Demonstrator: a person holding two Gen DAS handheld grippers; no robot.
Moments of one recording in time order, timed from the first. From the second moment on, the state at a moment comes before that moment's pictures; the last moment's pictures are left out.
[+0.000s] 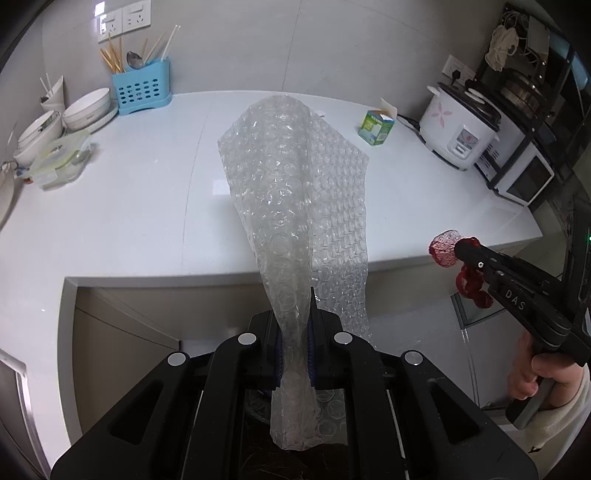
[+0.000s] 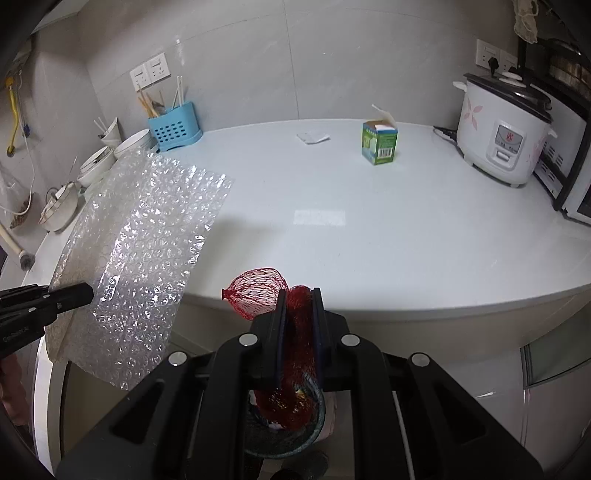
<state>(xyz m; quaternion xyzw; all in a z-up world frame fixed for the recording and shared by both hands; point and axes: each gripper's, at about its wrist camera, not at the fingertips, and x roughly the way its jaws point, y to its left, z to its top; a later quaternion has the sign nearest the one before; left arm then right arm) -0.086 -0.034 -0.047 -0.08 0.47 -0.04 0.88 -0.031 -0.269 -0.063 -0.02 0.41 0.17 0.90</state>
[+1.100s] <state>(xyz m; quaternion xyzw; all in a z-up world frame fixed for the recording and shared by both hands) -0.127 -0.061 -0.229 -0.07 0.60 -0.02 0.80 -0.063 -0.275 -0.209 -0.02 0.51 0.19 0.84</state>
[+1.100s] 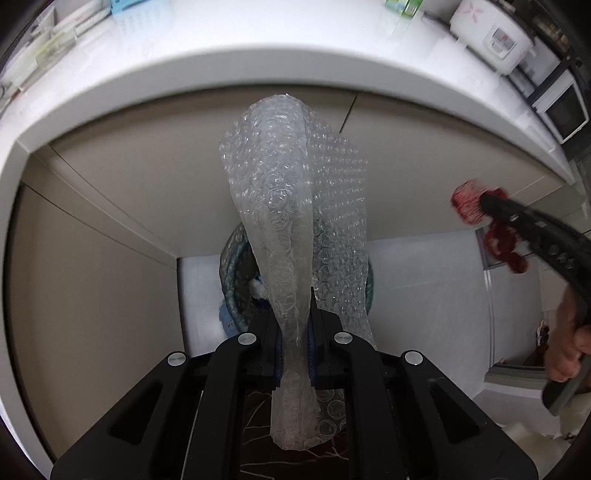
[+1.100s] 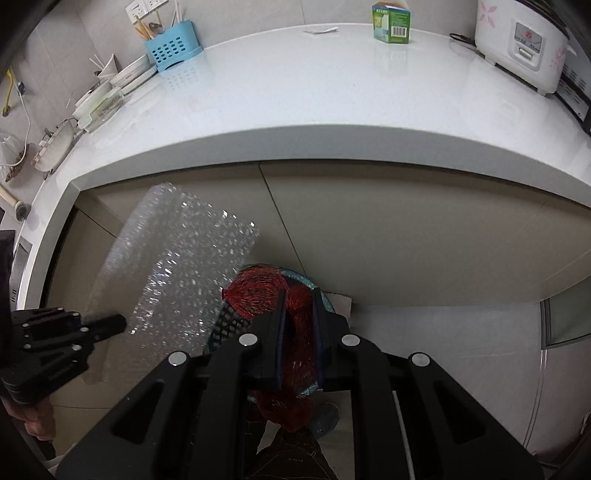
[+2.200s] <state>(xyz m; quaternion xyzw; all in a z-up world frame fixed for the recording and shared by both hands) -0.107 -0.069 -0.300 -0.06 0.65 0.01 0.75 -0.061 -0.257 -0.245 -0.03 0.54 0.19 0.82</state>
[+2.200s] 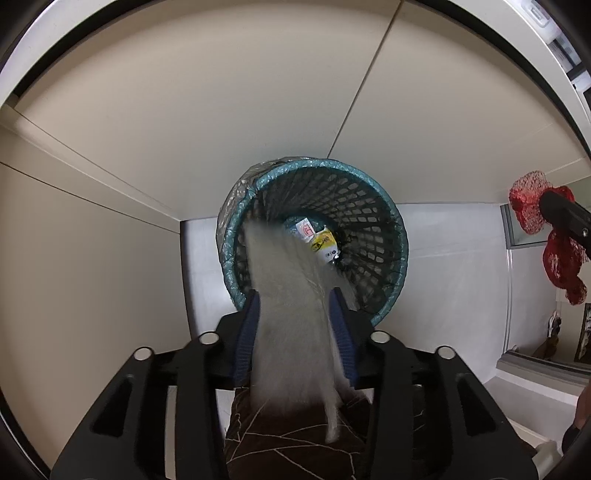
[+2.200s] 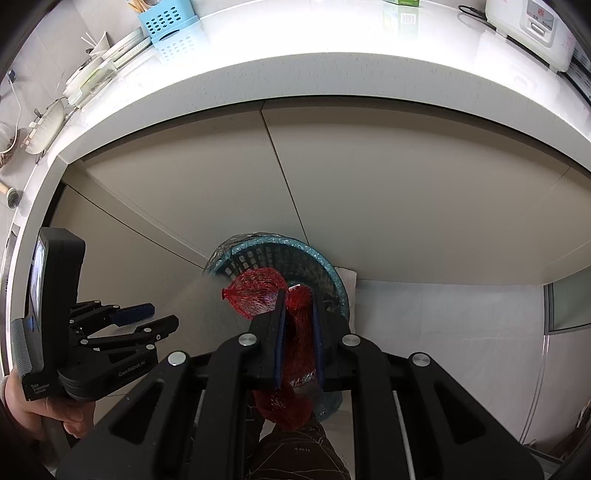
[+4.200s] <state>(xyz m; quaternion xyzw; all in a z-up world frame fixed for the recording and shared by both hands) -0.093 -0.013 -0.200 -0.11 0.53 0.03 0.84 -0.015 -0.254 -0.201 -0.02 0.48 0.16 0.86</state>
